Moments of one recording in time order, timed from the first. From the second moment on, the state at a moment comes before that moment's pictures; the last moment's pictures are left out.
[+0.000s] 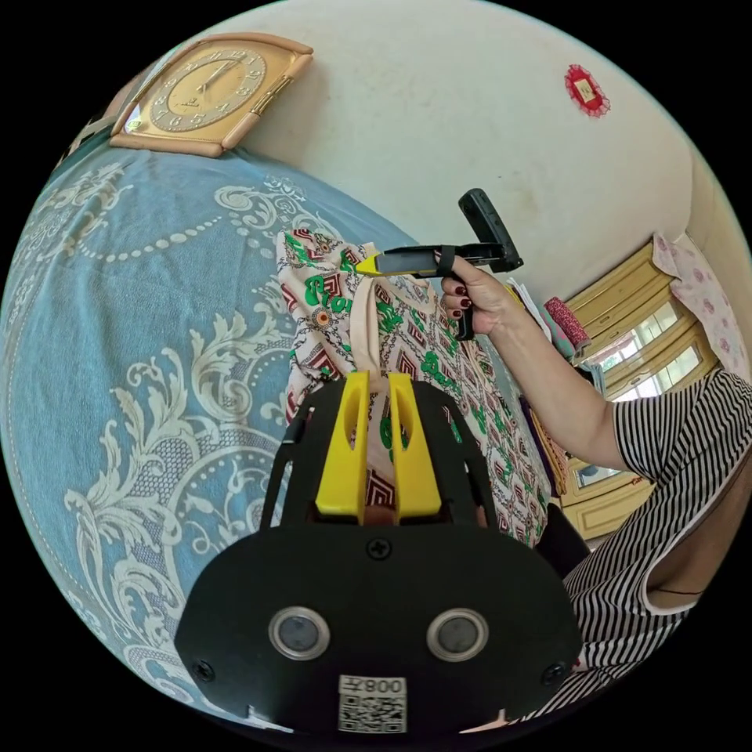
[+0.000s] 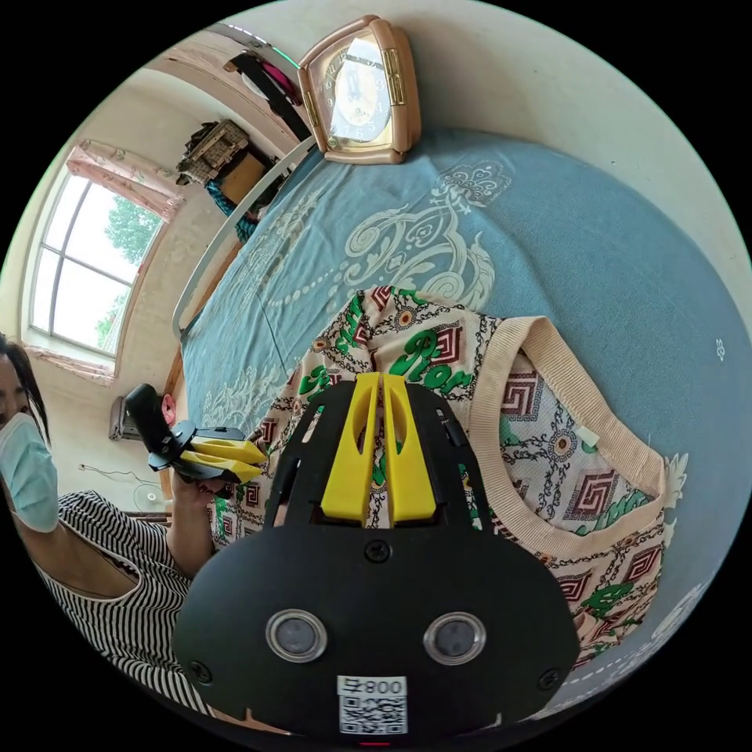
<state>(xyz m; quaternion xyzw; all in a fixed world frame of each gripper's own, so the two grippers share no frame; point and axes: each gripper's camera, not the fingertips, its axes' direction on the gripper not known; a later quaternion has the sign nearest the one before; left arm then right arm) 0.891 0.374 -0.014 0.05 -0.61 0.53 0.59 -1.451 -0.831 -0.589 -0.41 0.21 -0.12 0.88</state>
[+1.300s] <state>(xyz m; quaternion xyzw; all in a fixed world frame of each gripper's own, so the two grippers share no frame) 0.903 0.403 0.030 0.12 -0.63 0.50 0.59 -1.404 -0.576 -0.537 -0.40 0.26 -0.26 0.84</state>
